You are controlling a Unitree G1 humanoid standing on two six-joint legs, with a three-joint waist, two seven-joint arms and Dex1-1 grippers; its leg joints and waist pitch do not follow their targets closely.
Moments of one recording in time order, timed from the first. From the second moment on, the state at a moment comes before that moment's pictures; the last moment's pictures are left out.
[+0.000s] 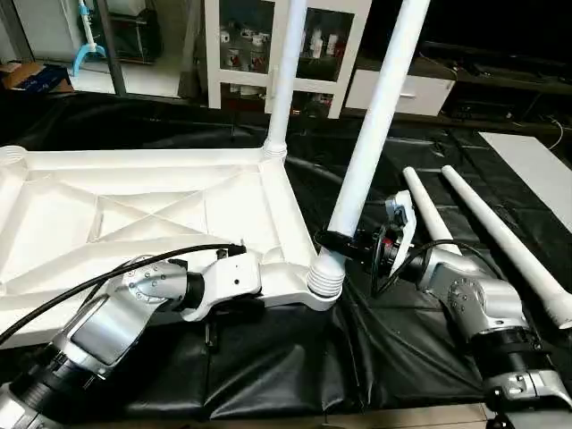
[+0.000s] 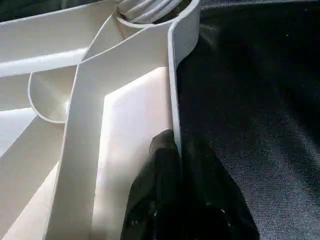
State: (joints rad) left arm -0.36 0.66 -0.46 -0.04 0.02 0.34 -1.00; right arm -0.44 -0.28 0.00 0.39 0.48 0.47 1.00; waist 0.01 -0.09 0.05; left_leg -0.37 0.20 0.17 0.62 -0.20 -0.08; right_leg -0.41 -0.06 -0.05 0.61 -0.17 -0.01
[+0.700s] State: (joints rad) left arm -0.37 0.65 -0.46 -0.02 0.02 0.33 -1.01; right arm -0.38 -0.27 0.00 0.37 0.46 0.31 1.01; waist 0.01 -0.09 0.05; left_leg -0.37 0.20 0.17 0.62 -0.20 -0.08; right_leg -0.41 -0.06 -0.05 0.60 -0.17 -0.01
